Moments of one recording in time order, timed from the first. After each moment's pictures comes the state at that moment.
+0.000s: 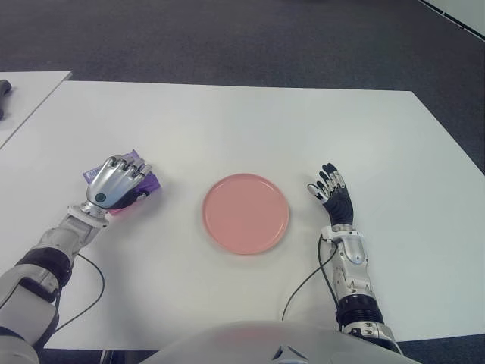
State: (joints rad) left arm -0.33 0.81 -0.54 0.88 1.22 -0.18 1.20; right arm -0.04 -0.04 -0.18 0.41 0.12 -0.37 0.12
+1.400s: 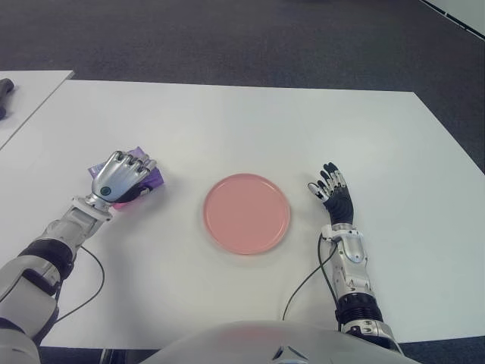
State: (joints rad) left arm -0.39 0.84 -0.61 0.82 1.20 -0.13 1.17; right arm -0.05 -0.04 -0.18 0.43 0.12 -0.37 0.11
